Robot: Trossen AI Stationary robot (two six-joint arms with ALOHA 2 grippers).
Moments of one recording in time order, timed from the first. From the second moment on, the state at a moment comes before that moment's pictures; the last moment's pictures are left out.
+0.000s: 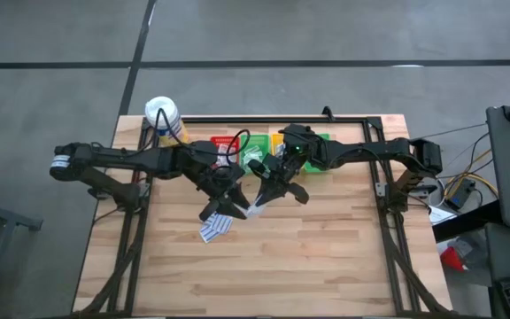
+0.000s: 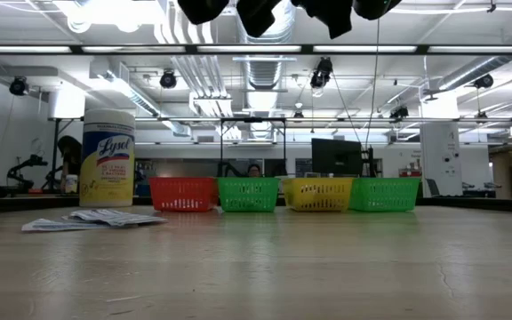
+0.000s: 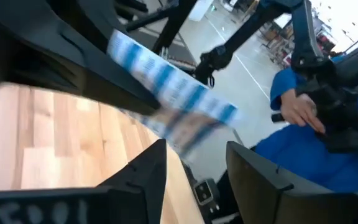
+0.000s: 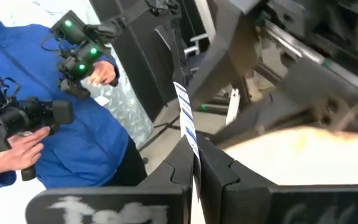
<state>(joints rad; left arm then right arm) 0.00 1.30 1.15 -0.17 0.59 -0.36 -0.15 1.68 1.25 0.31 -1.02 0.31</state>
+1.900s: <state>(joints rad) -0.04 1.22 0.75 -0.42 0.24 -0.52 -0.60 1.76 1.27 -1.03 0.01 -0.08</state>
